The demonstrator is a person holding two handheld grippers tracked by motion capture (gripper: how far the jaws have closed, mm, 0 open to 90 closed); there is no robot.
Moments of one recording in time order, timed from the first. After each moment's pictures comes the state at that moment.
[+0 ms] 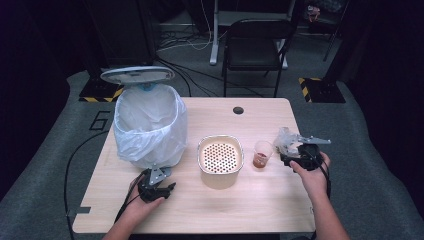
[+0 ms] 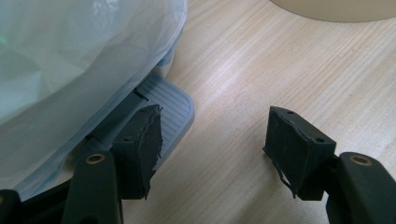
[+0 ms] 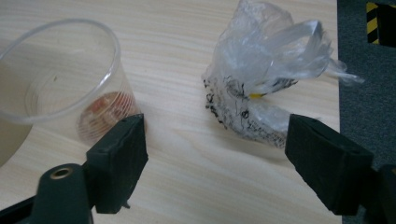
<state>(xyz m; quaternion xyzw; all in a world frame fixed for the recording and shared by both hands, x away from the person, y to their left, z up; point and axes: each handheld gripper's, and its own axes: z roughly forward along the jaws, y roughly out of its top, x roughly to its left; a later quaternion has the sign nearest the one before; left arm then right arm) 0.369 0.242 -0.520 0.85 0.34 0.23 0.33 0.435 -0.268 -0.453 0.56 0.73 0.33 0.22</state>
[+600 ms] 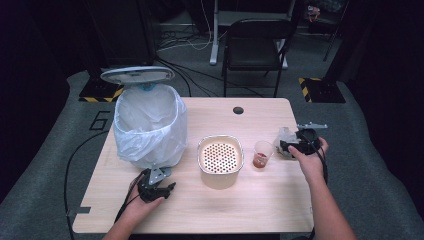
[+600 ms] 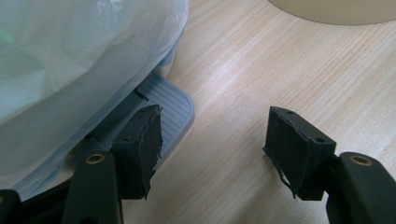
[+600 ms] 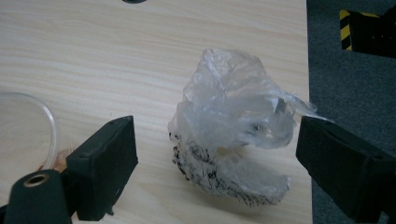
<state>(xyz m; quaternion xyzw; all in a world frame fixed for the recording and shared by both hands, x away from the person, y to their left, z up) 0.369 0.243 -0.520 0.85 0.34 0.23 0.34 0.480 -0.268 -0.442 0.57 0.72 0.31 0.25</state>
